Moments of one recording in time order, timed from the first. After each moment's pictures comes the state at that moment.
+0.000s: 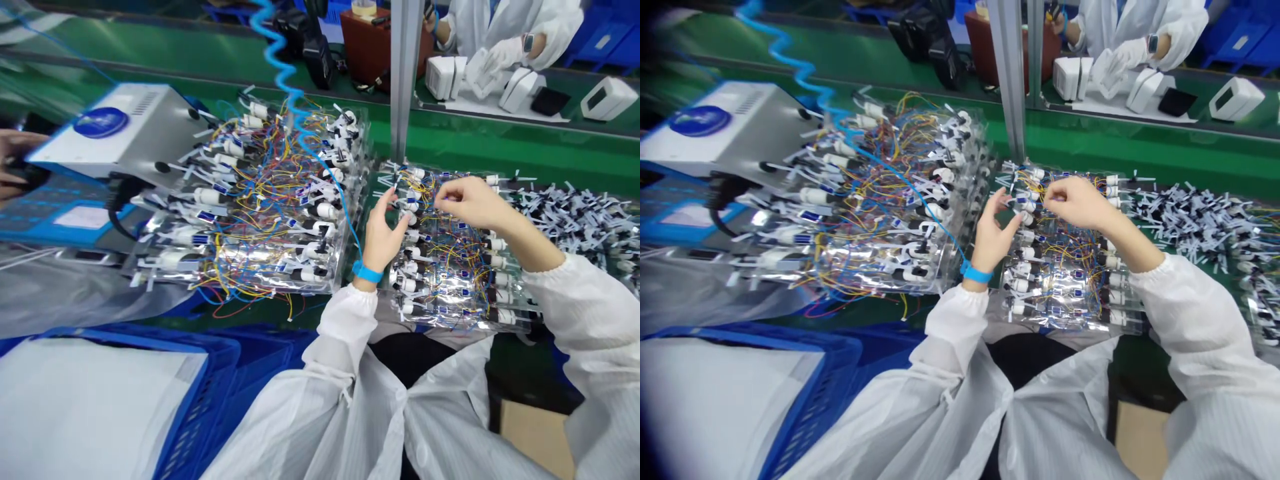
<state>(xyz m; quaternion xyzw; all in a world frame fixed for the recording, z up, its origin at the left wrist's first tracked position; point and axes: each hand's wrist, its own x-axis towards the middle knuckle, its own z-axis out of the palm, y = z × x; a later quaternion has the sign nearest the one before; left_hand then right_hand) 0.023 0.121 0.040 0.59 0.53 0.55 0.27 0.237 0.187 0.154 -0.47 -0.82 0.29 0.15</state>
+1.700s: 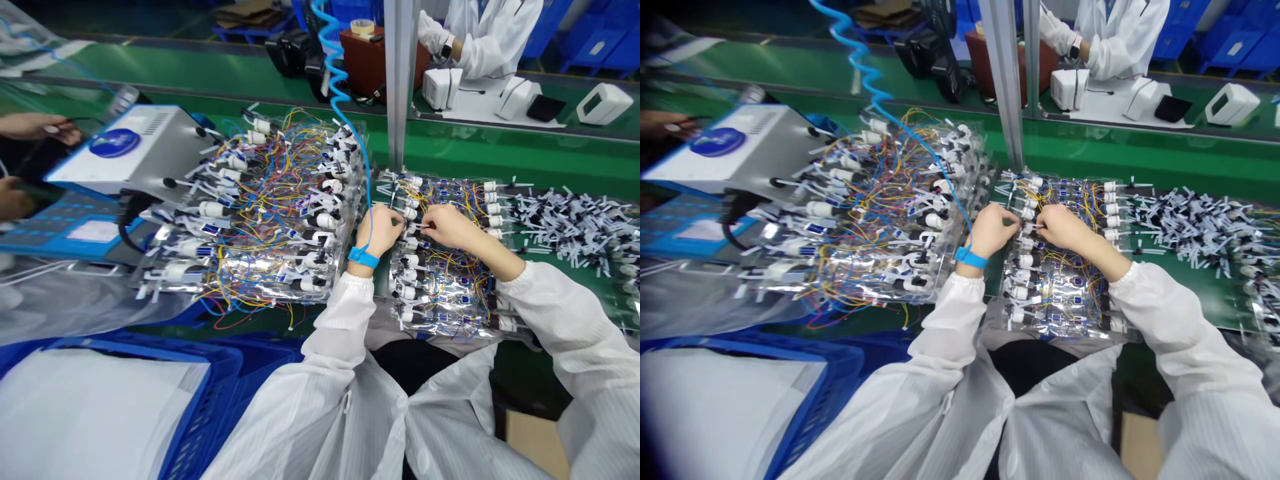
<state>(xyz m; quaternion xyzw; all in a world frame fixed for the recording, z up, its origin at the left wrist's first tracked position) 0.008 0.161 0.059 0.71 0.61 0.29 0.19 0.222 0.190 0.095 -0.41 -0.90 0.16 0.06</state>
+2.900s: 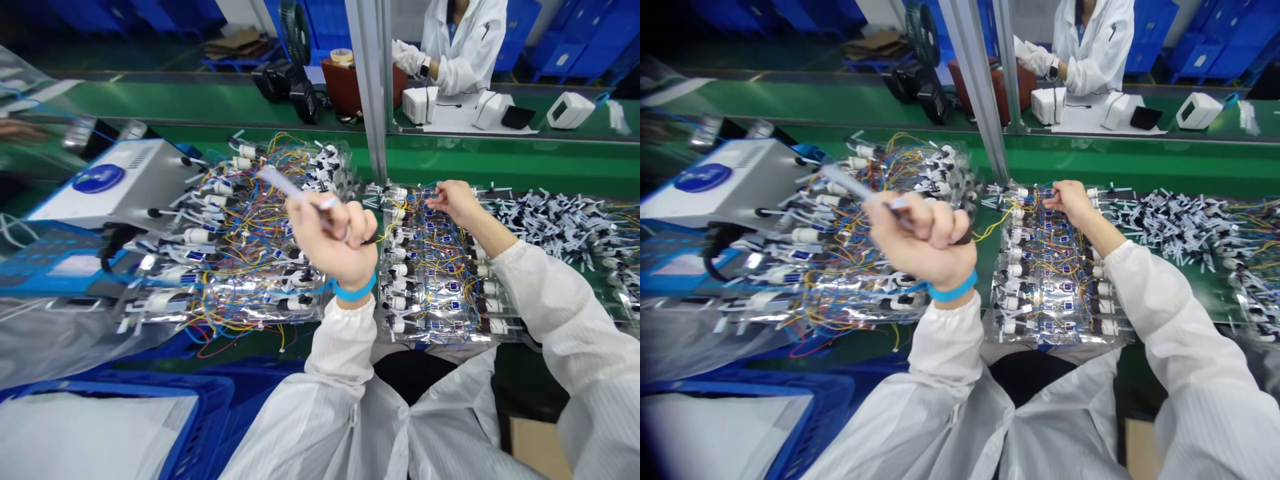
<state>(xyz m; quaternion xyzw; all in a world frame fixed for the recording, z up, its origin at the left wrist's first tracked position) 0.044 0.105 0.182 0.28 0.21 0.85 0.39 0.255 0.256 0.093 -0.56 -0.41 0.56 0.45</state>
